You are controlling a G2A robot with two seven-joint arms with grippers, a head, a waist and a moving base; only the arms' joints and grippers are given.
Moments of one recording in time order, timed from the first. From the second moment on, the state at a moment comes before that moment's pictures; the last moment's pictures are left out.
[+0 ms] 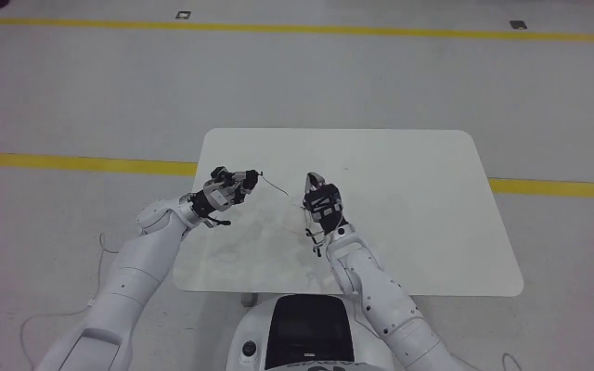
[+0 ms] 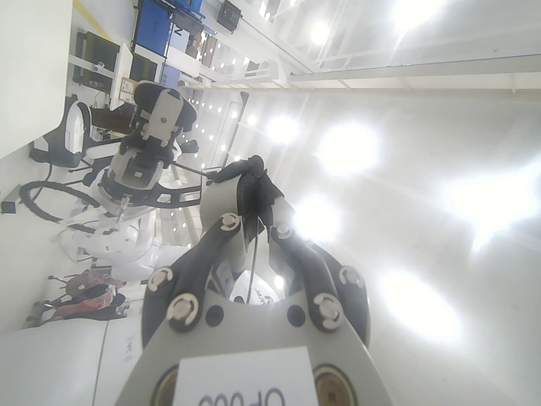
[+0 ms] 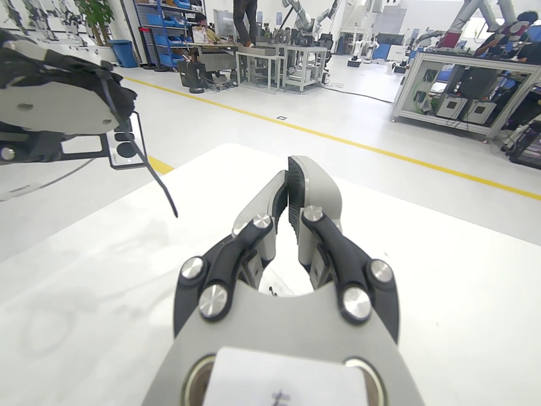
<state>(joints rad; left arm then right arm) 1.10 -1.12 -1.14 -1.01 -1.08 0.09 -1.23 -1.42 -1.49 1.01 -1.40 -1.52 0.11 -0.26</state>
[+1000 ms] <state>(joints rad) 1.14 -1.10 -1.22 -1.07 -1.05 0.06 -1.20 -1.47 -1.46 1.17 -1.47 -1.33 -0.09 -0.21</state>
